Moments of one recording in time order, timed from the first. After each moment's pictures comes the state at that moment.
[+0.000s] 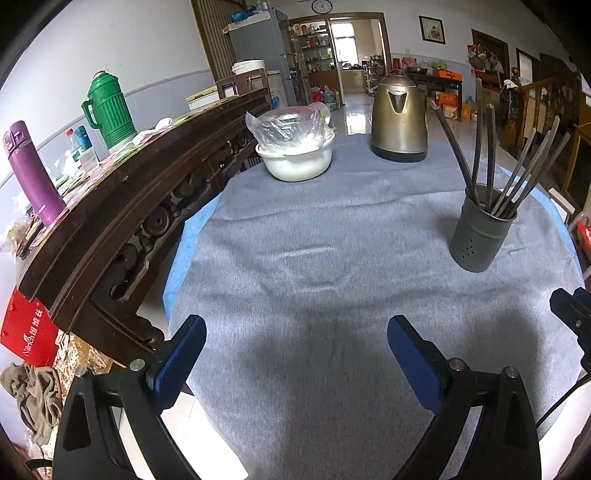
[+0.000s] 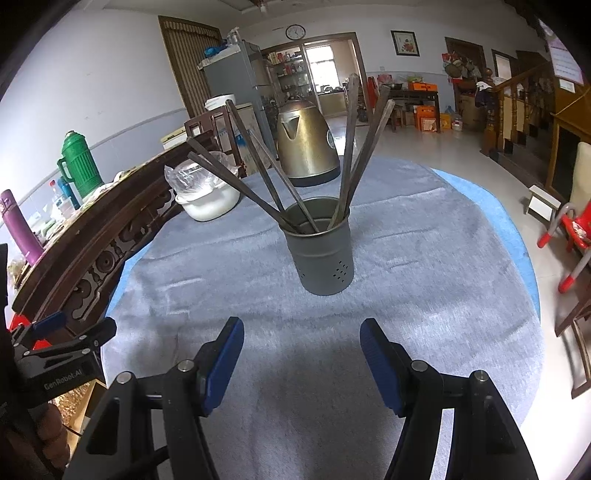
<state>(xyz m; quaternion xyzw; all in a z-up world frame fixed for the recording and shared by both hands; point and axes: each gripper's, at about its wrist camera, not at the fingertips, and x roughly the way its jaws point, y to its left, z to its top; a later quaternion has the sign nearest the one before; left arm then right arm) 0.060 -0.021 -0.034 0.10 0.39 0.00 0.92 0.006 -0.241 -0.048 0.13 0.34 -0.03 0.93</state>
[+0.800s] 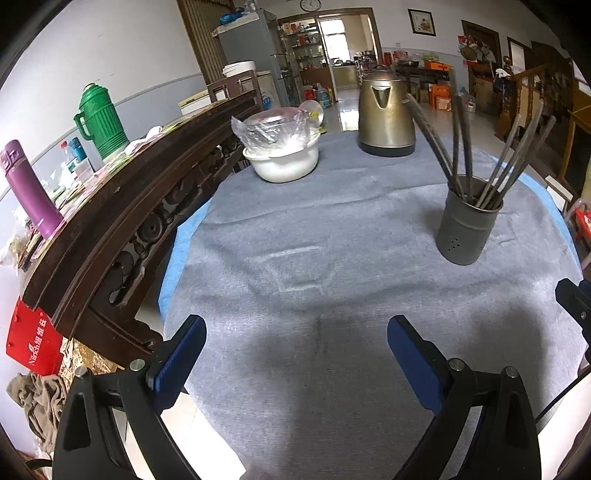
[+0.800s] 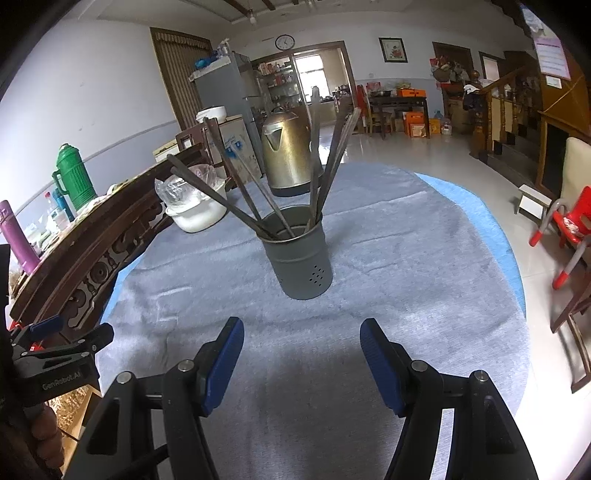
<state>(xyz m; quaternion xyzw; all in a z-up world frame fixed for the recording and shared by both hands) 0.053 -0.046 -0.030 0.12 0.39 -0.01 0.91 -0.011 -0.261 -0.048 0.15 0.32 -0.05 0.93</state>
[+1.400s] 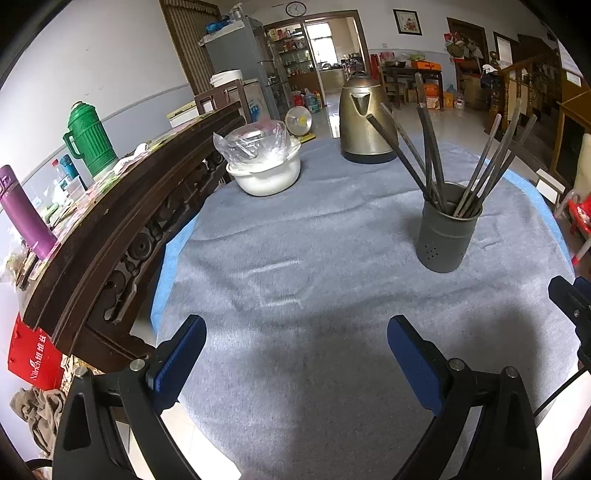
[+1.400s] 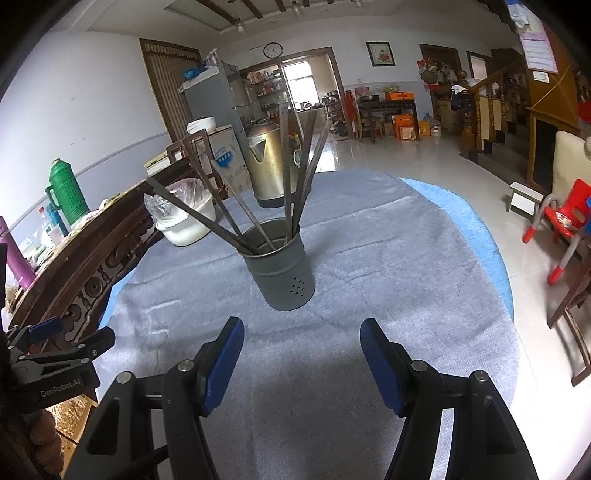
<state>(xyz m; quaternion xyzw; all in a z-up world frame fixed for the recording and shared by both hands) 0.052 -0.072 -0.017 0.14 0.38 -0.03 0.91 -0.015 -0.280 -0.044 0.16 0.31 -0.06 0.94</state>
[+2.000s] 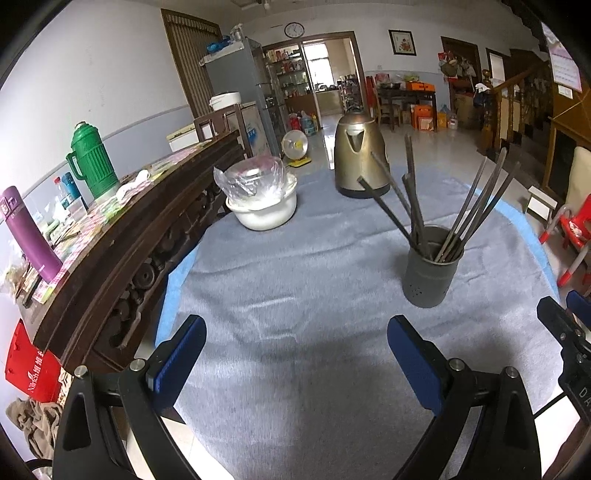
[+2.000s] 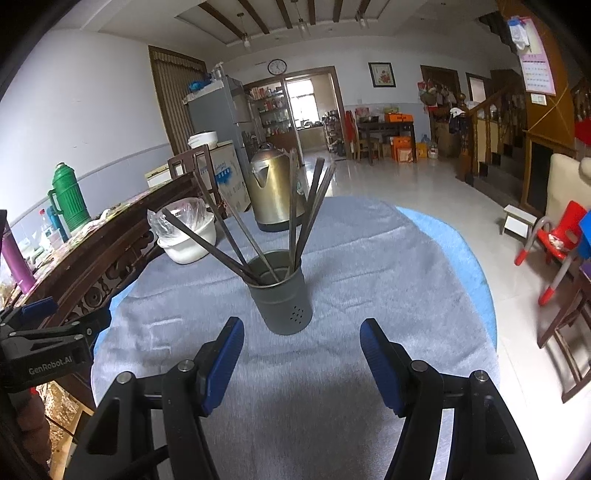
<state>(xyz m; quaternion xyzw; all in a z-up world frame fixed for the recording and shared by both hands) 0.048 -0.079 0.023 0.13 0.34 -0.04 0.93 -0.024 -0.277 -0.012 0.13 0.27 -0.08 0.95</state>
